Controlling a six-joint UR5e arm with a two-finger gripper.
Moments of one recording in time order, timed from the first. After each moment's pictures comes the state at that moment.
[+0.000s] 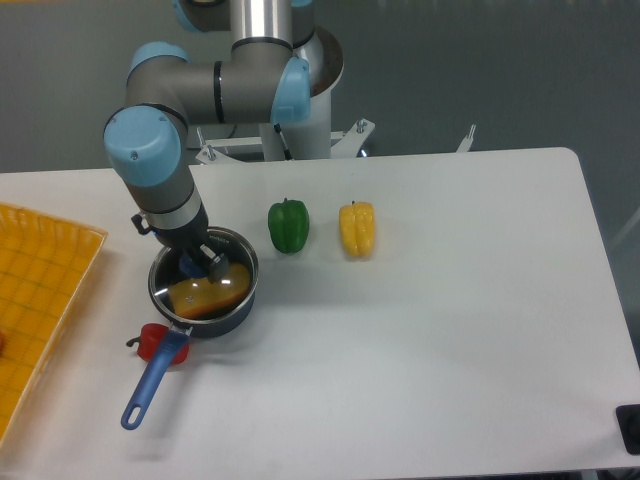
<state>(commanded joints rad) 2.08 -1.82 -1.72 -1.15 1.59 0.76</state>
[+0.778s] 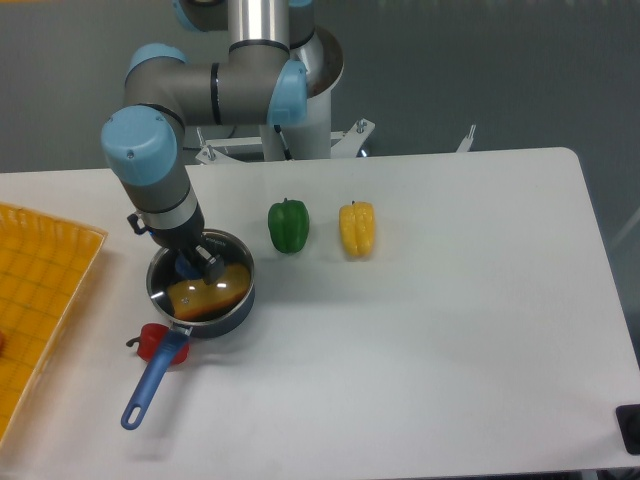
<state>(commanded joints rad) 2.06 -1.82 -1.75 -1.08 1.58 0.76</state>
